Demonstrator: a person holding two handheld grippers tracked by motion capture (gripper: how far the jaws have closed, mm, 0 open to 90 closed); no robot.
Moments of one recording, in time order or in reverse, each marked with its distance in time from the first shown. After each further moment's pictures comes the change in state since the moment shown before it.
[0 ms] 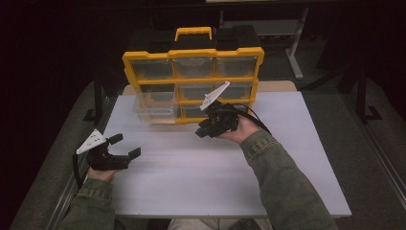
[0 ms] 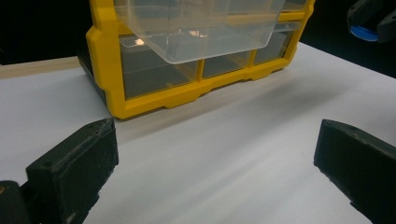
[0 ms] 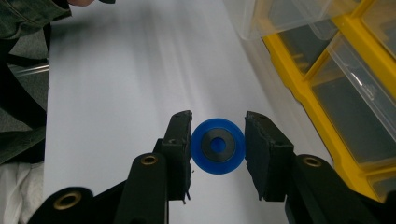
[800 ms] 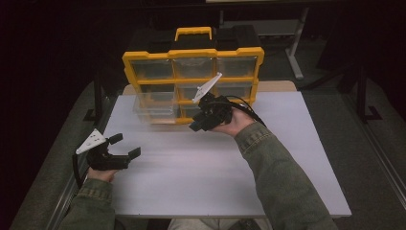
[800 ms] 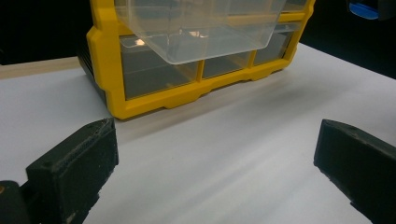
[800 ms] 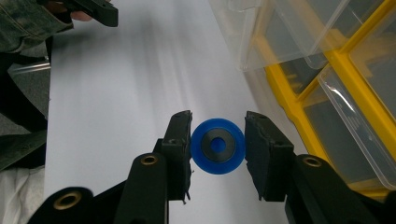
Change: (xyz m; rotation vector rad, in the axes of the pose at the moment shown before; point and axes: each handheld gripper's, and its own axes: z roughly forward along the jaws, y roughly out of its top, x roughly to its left) left arm 0.001 0.000 0.000 0.000 -0.001 0.003; right arm -0.001 0.027 -0.003 0.007 -0.007 -0.029
